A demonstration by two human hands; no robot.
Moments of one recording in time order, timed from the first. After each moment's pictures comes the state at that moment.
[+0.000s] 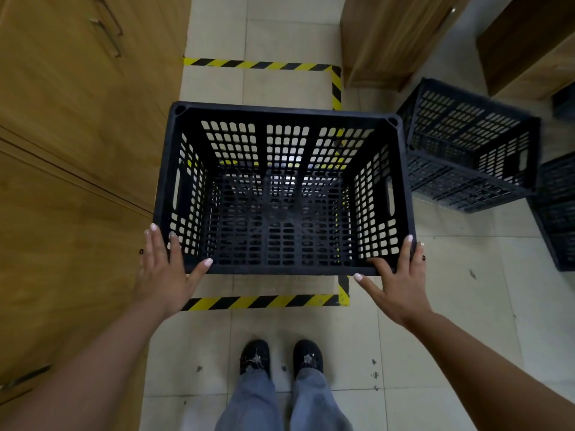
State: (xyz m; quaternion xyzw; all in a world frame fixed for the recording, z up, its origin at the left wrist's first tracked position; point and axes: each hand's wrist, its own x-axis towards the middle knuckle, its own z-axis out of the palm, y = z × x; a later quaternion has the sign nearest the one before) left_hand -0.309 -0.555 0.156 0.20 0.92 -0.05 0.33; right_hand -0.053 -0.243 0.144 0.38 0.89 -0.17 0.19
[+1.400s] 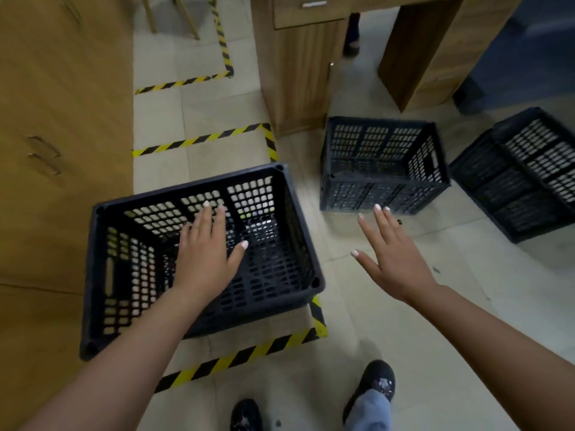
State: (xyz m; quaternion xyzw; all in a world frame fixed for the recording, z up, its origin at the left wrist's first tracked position) left_hand -0.234 -0.309 0.278 0.41 0.90 0.02 0.12; right_hand 0.017 -0.103 0.248 0.33 0.93 -0.13 0.05
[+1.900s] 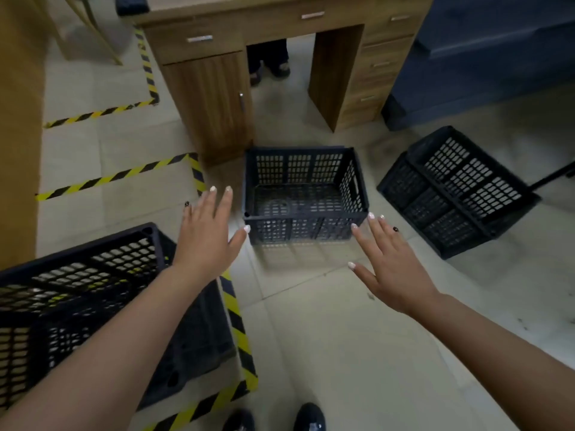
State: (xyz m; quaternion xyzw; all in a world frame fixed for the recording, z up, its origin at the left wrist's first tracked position) left_hand -0.135 0.000 0.286 0.50 0.86 0.06 0.11; right_hand 0.151 0.137 0.267 0.36 0.93 -0.09 0.08
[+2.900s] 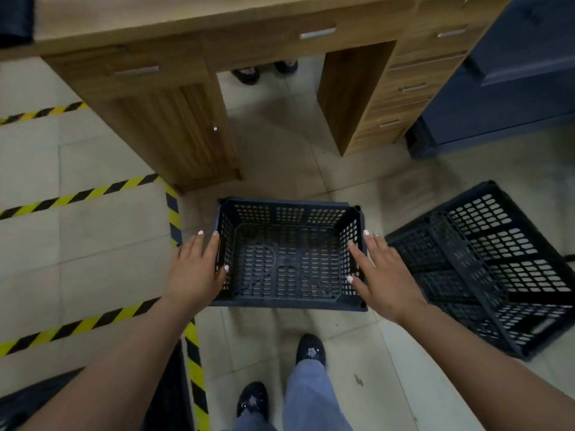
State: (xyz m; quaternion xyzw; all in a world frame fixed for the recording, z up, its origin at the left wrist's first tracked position) left_hand -0.269 0.301 0.170 0.43 0.88 -0.07 0.20; right_hand 0.011 0.501 0.177 0.32 0.92 -0.12 0.19
